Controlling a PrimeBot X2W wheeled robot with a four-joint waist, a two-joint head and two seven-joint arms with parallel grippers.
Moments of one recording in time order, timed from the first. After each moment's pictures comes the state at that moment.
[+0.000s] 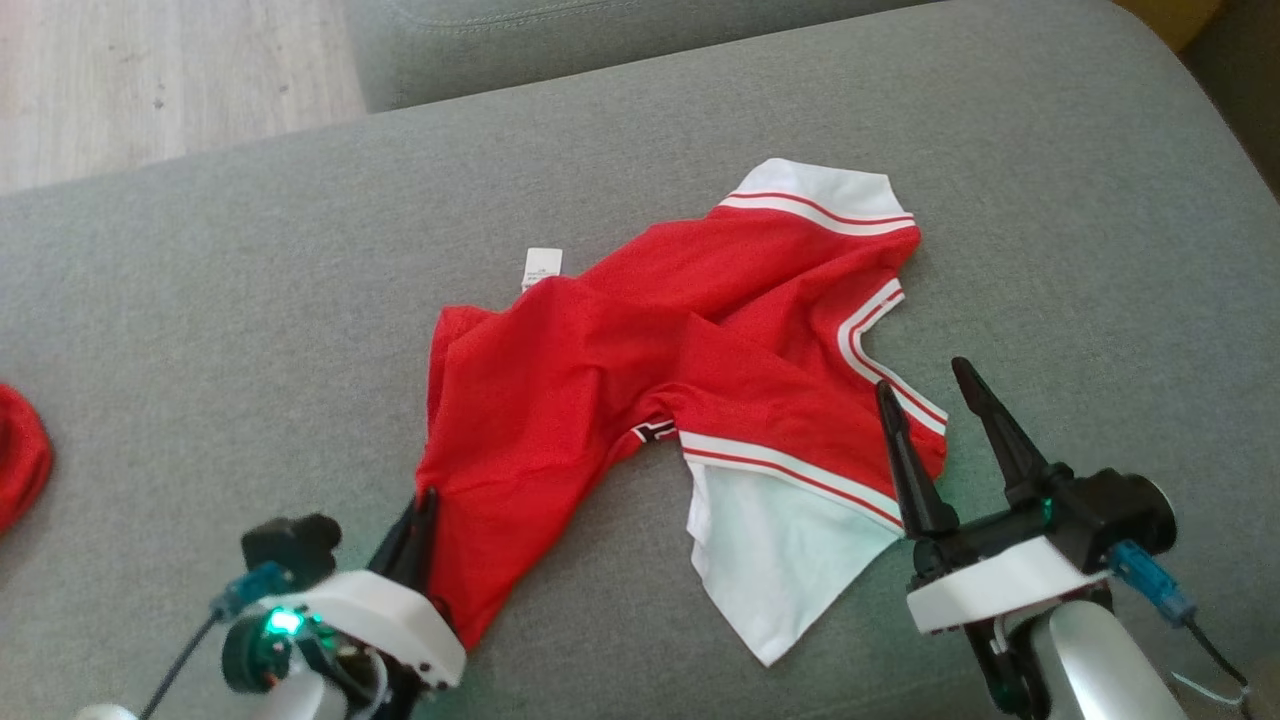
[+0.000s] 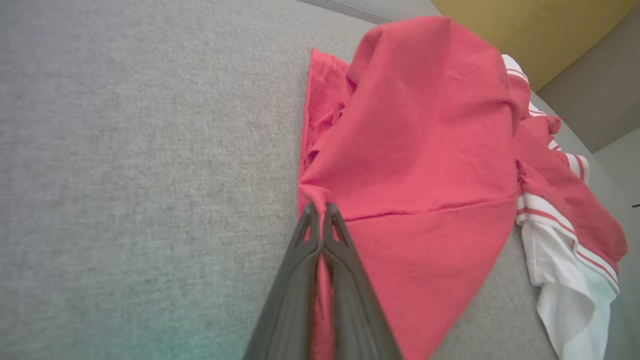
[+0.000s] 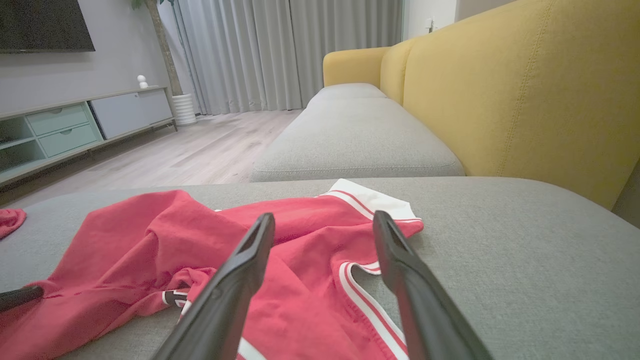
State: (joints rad) left arm -0.10 0.21 -0.39 0.30 -0.66 0.01 0.10; right arm -0.08 -0.10 0.22 0.20 0.14 0.13 -0.26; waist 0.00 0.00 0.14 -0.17
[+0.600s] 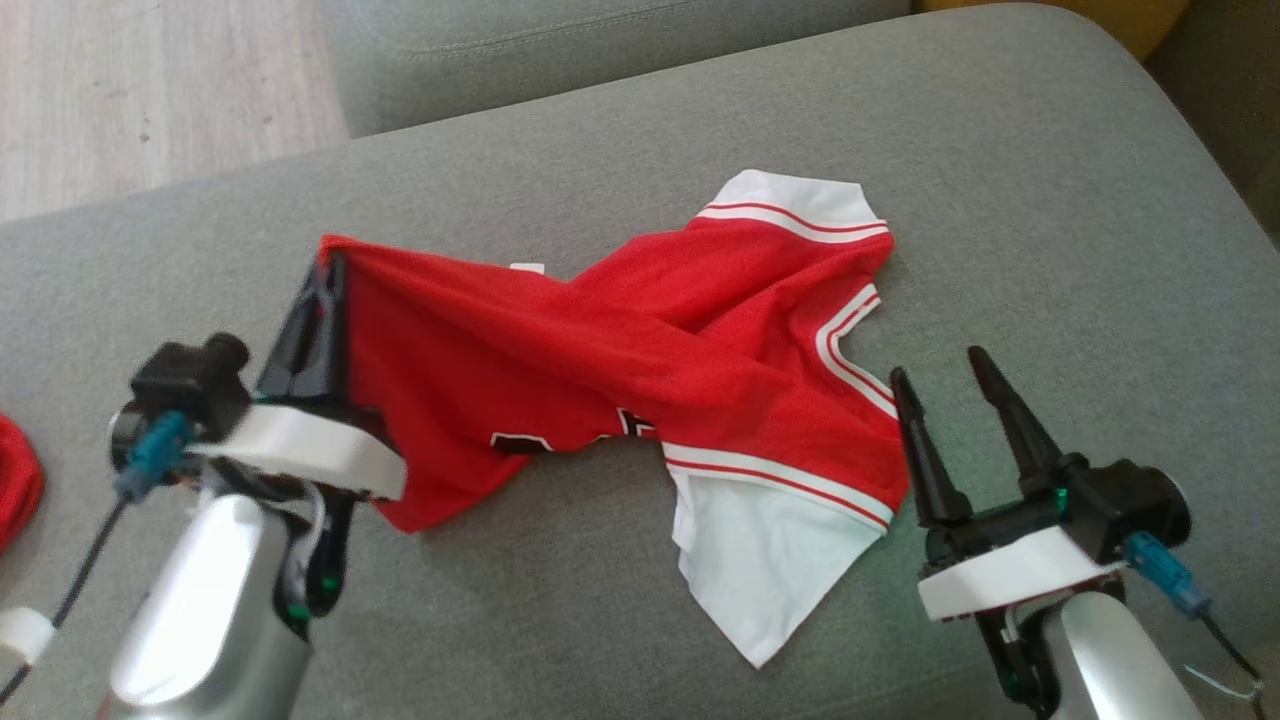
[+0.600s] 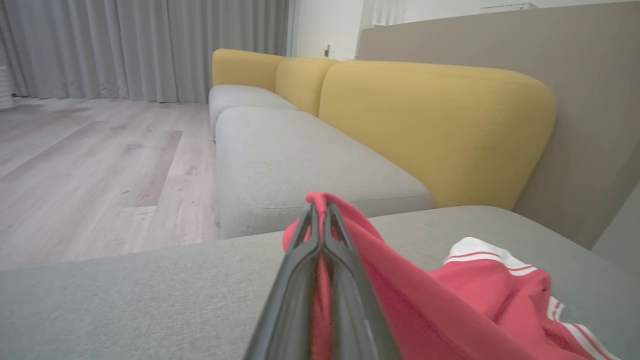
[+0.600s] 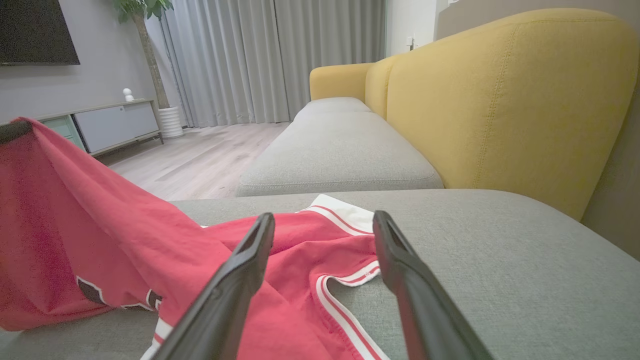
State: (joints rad) left arm -0.36 0.29 -0.35 0.23 -0.52 0.03 -0.06; right arm -0.09 -0.10 0.20 0.20 0.14 0.13 -0.26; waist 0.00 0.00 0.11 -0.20
